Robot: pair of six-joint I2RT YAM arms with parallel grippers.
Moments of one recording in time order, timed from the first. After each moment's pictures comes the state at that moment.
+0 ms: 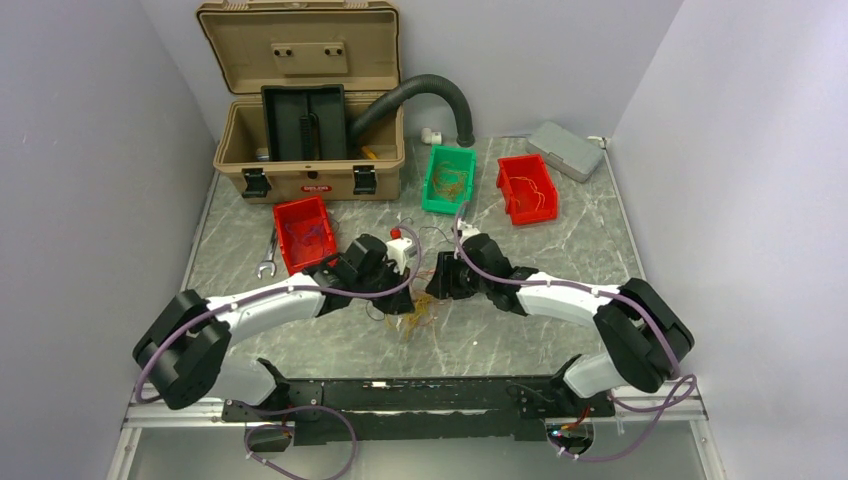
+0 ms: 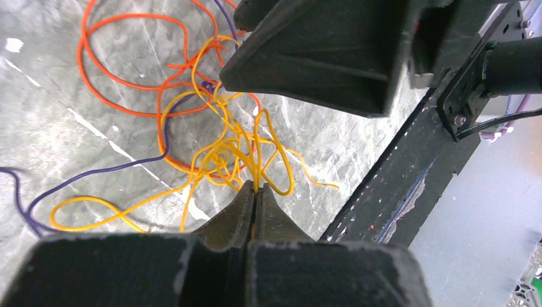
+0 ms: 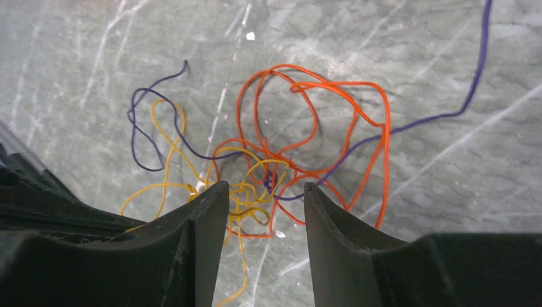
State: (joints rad) left arm -0.78 1.38 0.71 -0.11 0.38 -0.36; right arm 0.73 1.42 0.63 0.10 -0.14 0.59
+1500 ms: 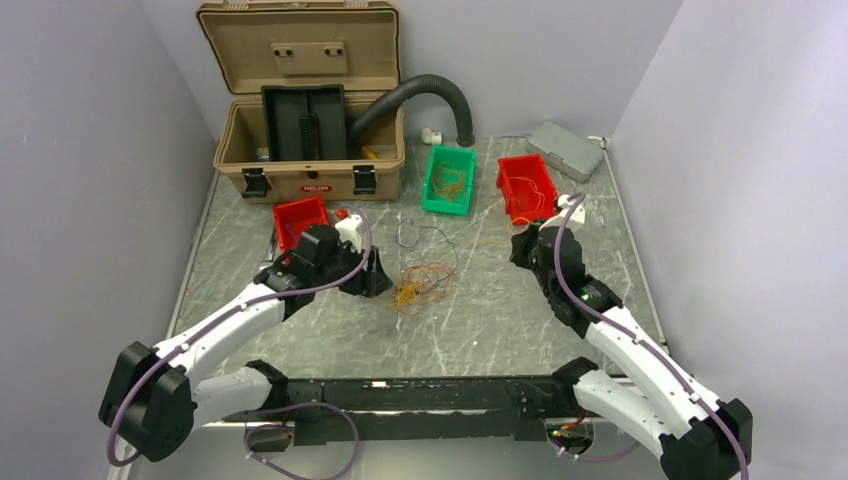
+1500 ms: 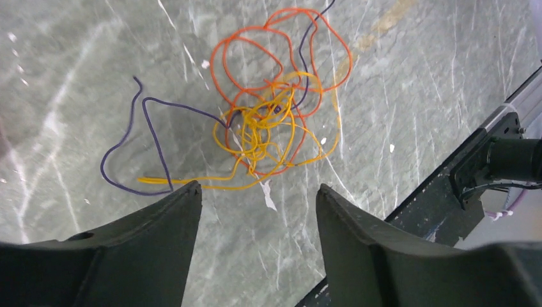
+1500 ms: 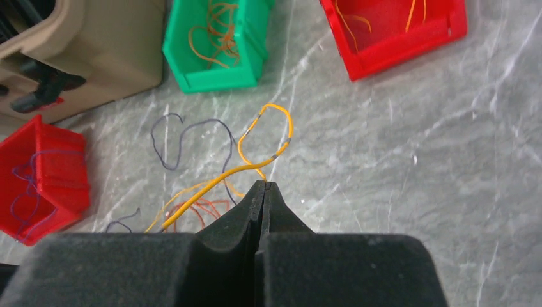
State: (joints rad) left arm -0.55 1.08 0.65 -0.20 0.28 -0.38; right arm 0.49 0.83 0.61 -0.20 0.36 0.60
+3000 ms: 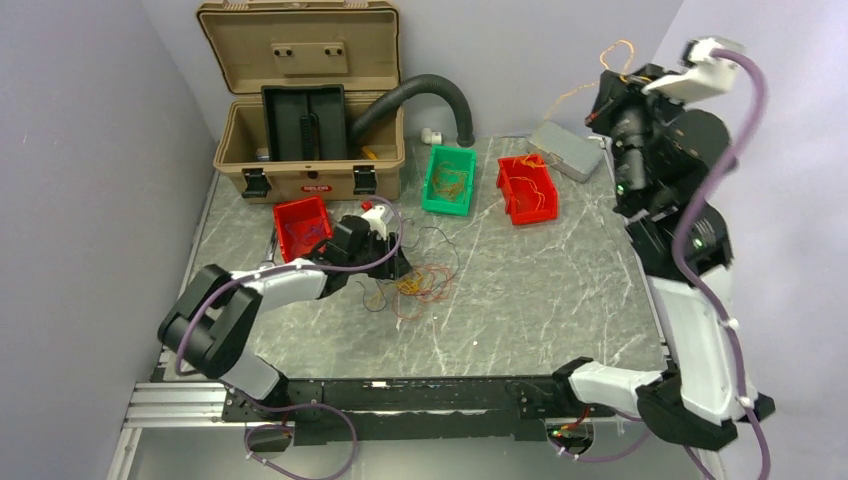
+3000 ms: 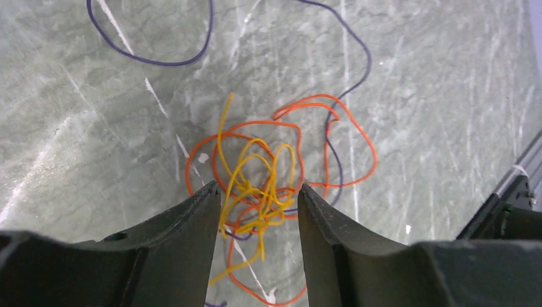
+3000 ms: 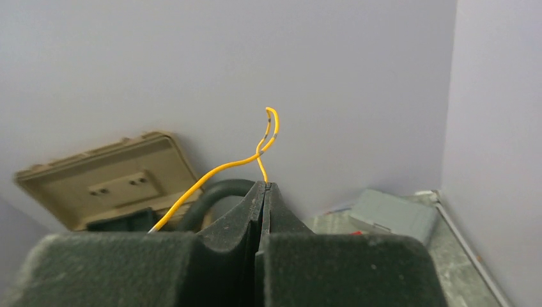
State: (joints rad) left arm -0.57 1.56 0.71 0.23 0.26 -0.48; right arm 0.47 1.16 1.89 -0.45 0.53 0.17
